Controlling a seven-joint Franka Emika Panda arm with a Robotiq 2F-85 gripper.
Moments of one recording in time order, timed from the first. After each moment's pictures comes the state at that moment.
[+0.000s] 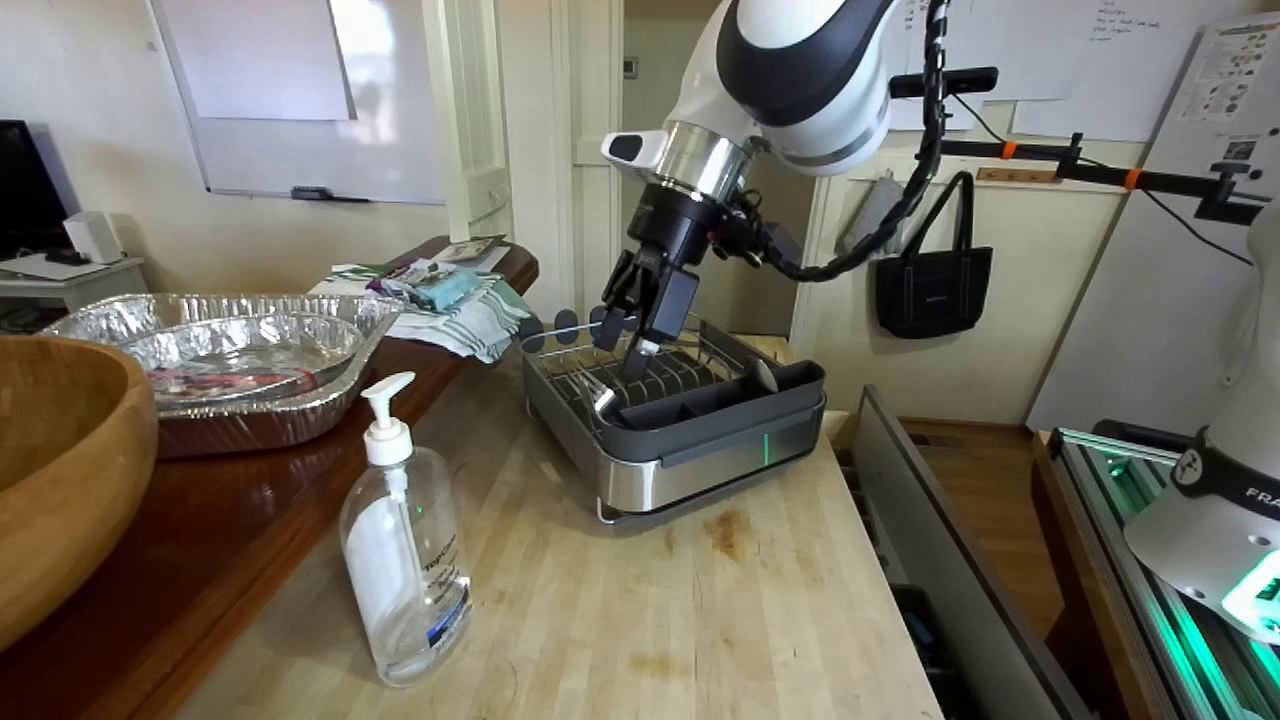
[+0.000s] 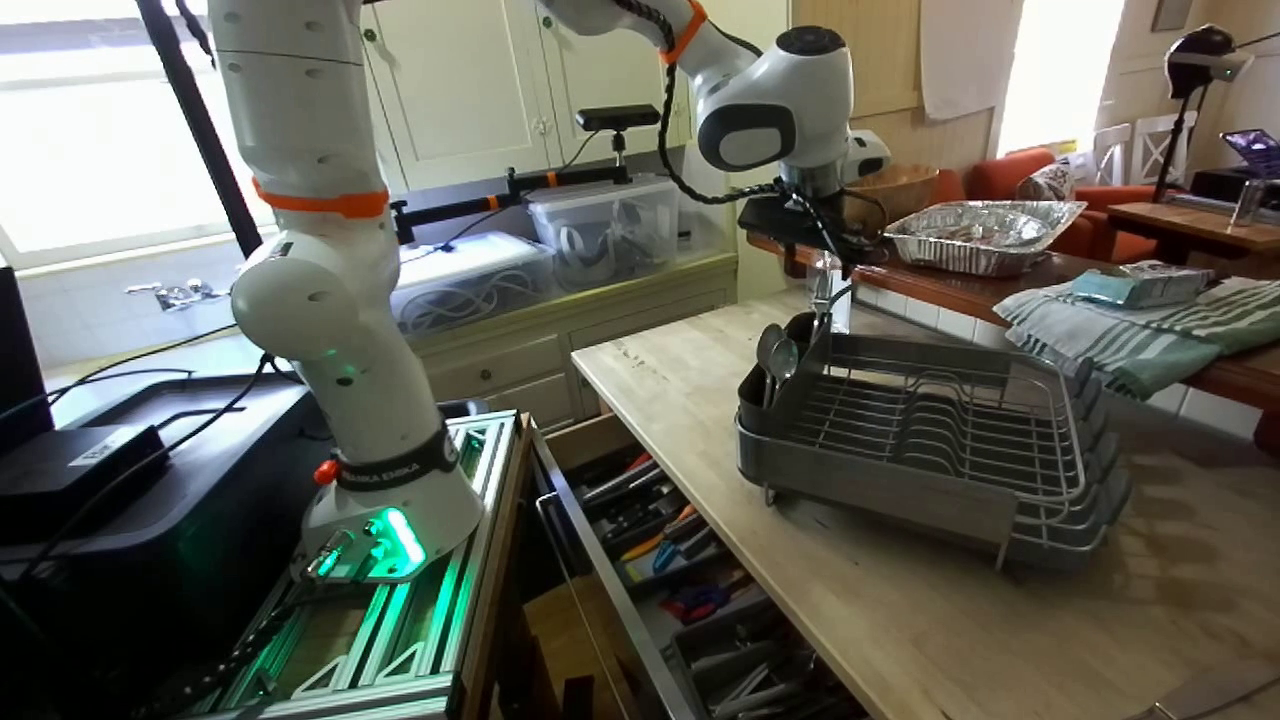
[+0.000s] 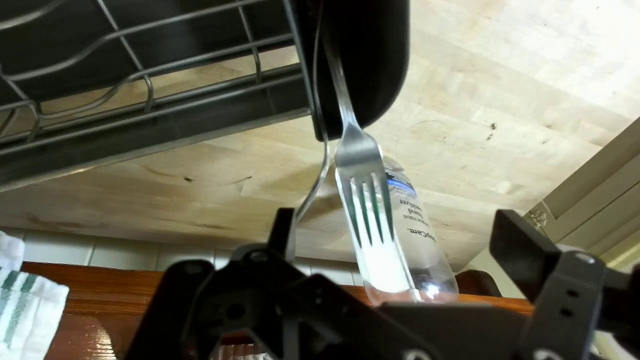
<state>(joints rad) 0.16 0.17 0.13 -2.16 0.62 2.60 -0.96</state>
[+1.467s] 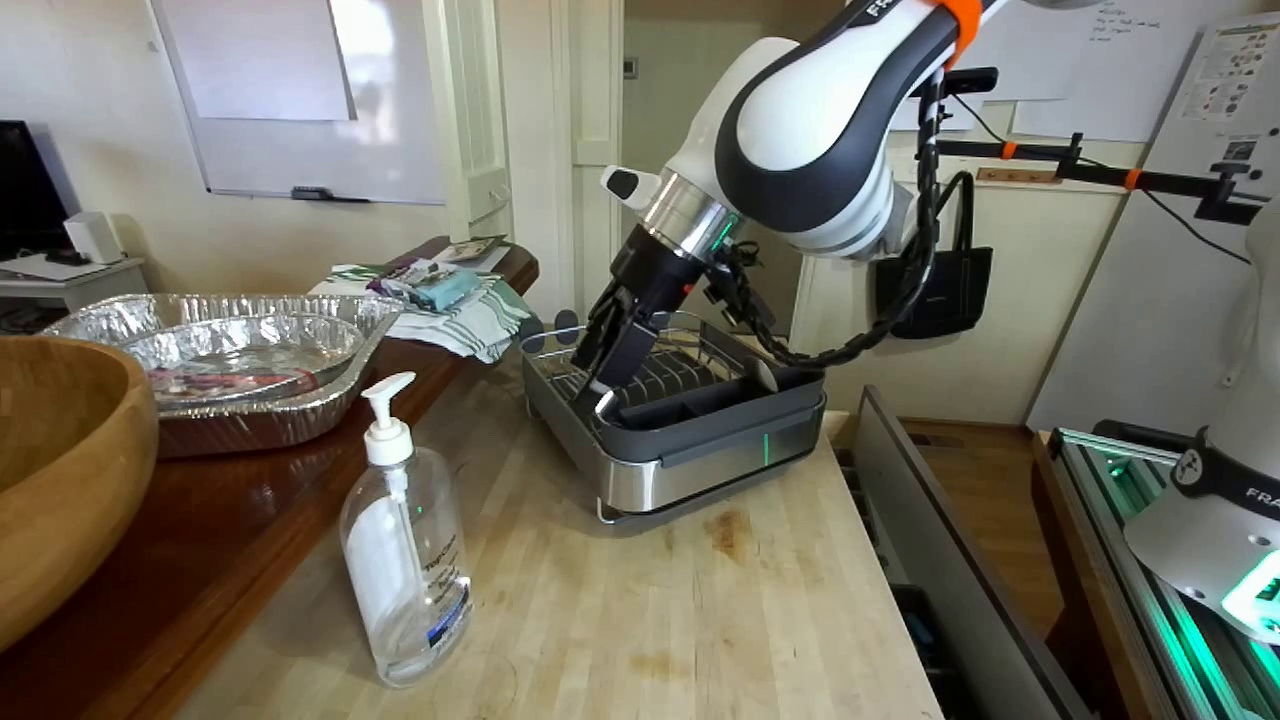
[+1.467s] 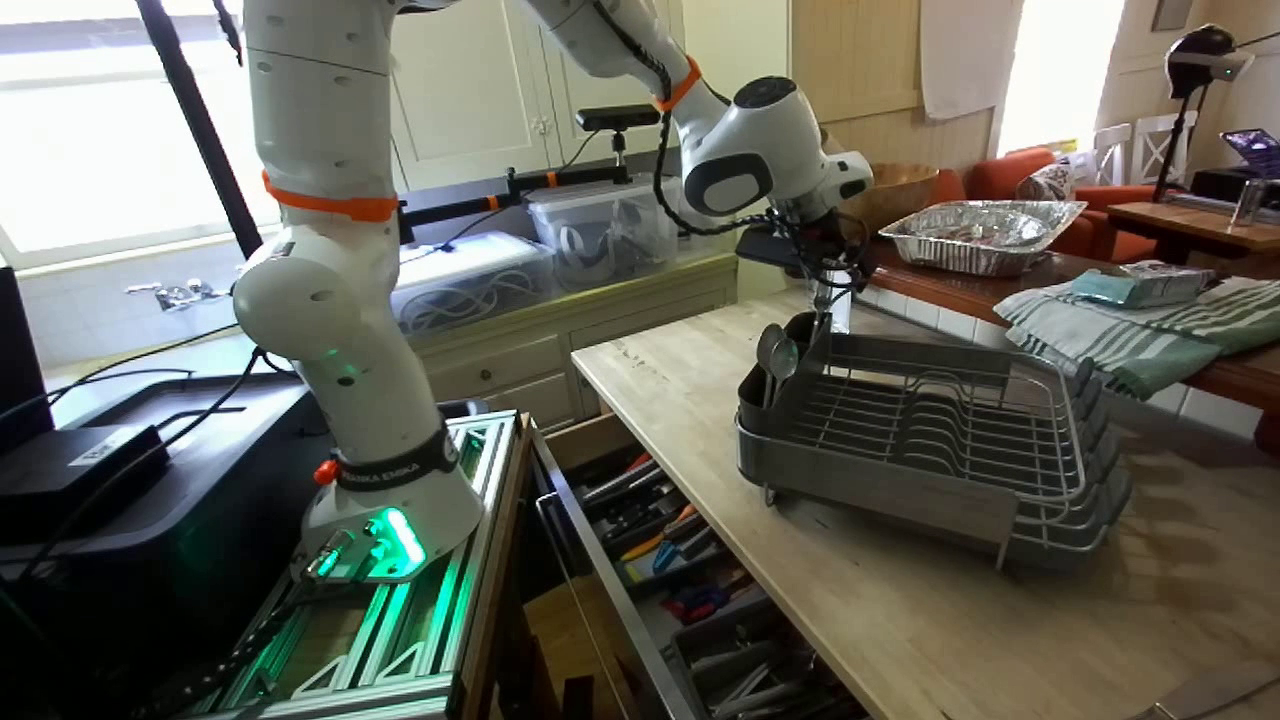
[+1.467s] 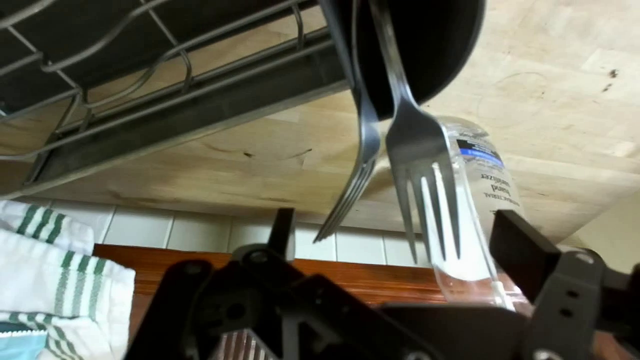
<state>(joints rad) 0.17 0.27 0.21 -2.20 0.61 2.99 -0.82</state>
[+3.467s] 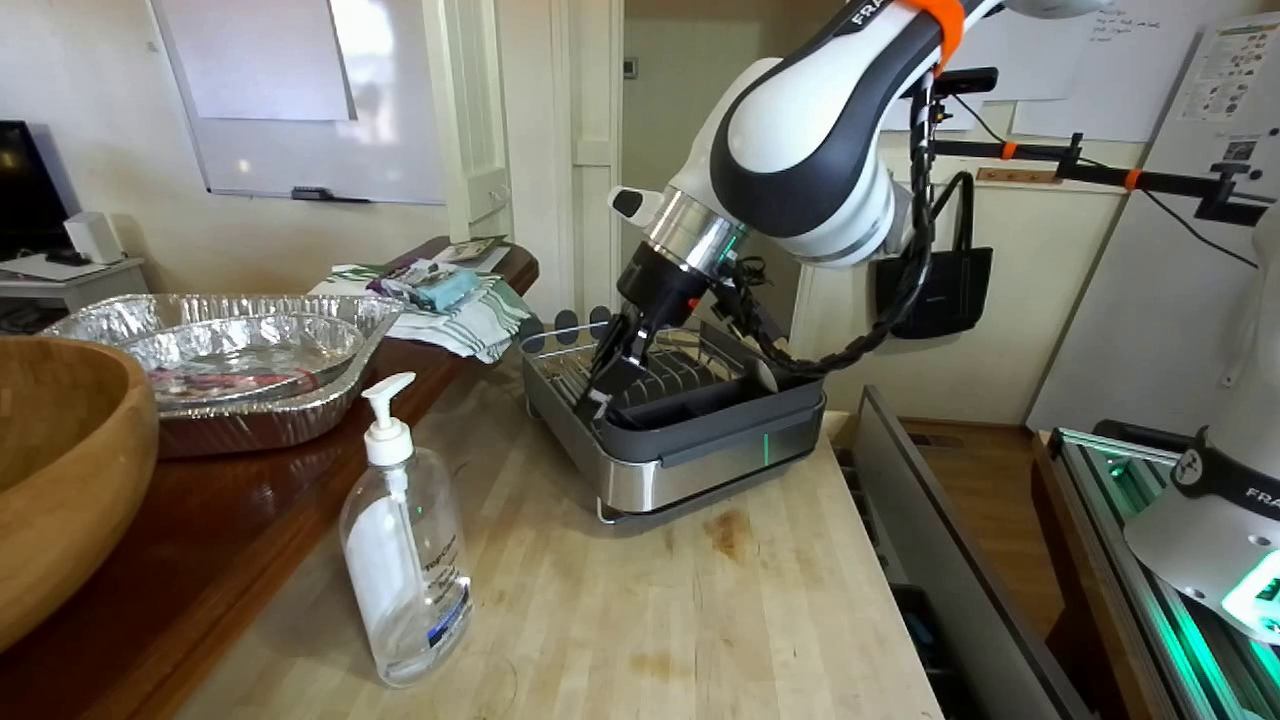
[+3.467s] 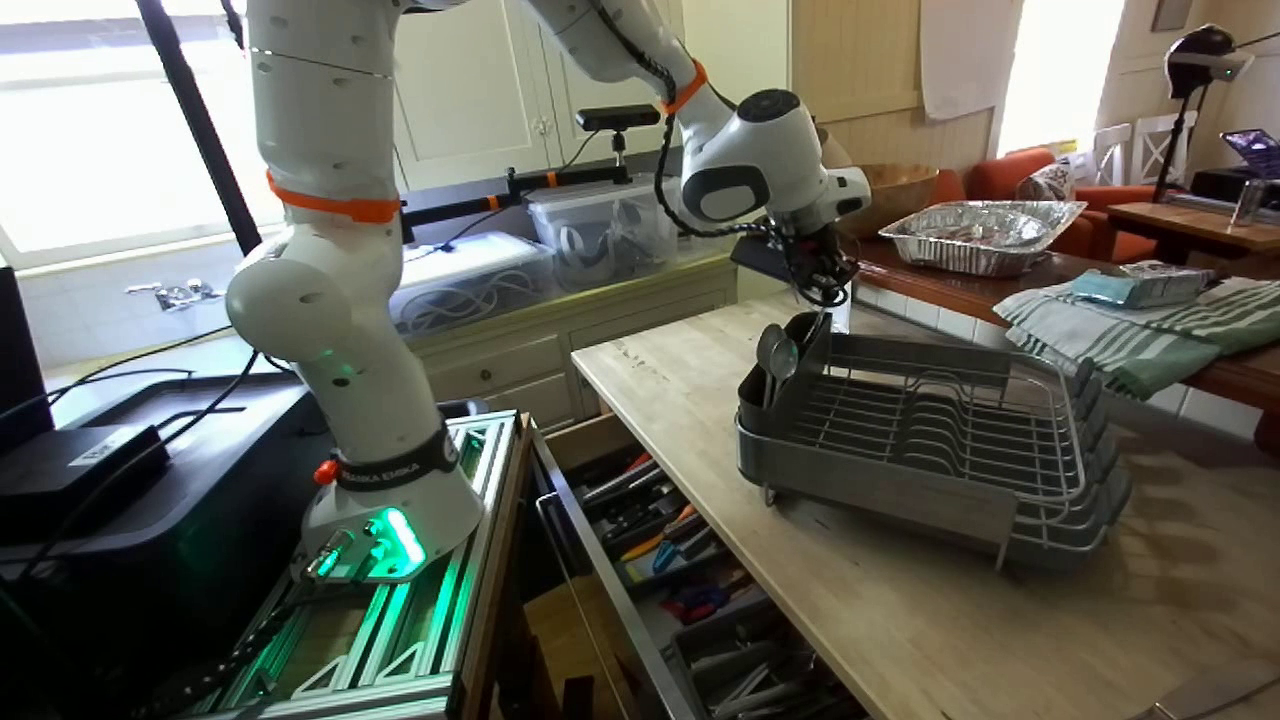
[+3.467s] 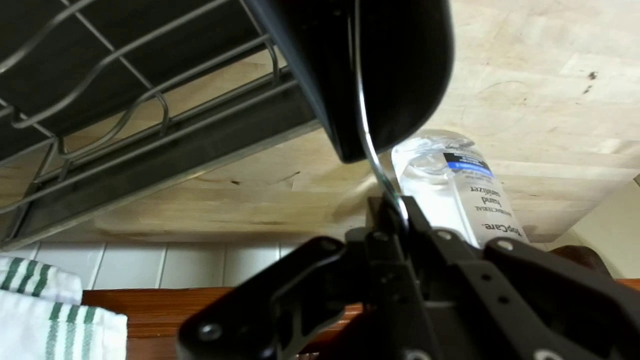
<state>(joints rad) 0.11 0.29 0.28 -2.21 0.69 2.98 -0.84</state>
